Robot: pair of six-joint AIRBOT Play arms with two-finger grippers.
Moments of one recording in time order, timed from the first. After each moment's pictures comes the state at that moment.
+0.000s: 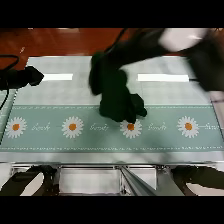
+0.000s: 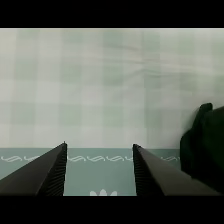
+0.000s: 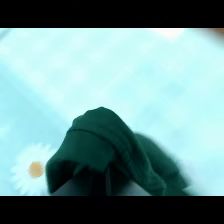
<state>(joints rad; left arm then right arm) 0.03 -0.89 1.07 1.33 -1.02 -1.56 0.64 -1.51 1.76 -1.20 1.06 1.47</state>
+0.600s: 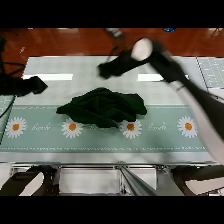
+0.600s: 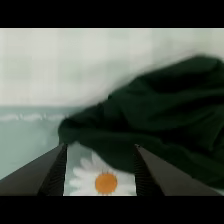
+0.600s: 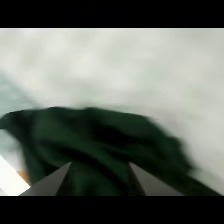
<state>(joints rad) 0.04 -0.92 1.04 1.32 -1.18 -1.54 0.47 -1.63 1.75 -1.21 1.07 1.59</state>
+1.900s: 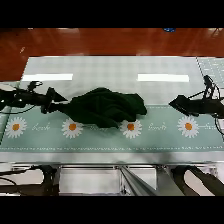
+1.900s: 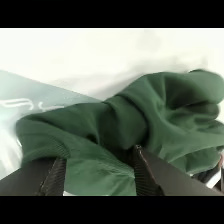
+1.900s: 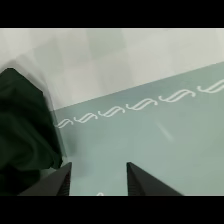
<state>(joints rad) 0.30 -1.51 0.95 0.73 -1.19 -1.47 -0.28 -1.02 0.69 -0.96 0.96 1.40</state>
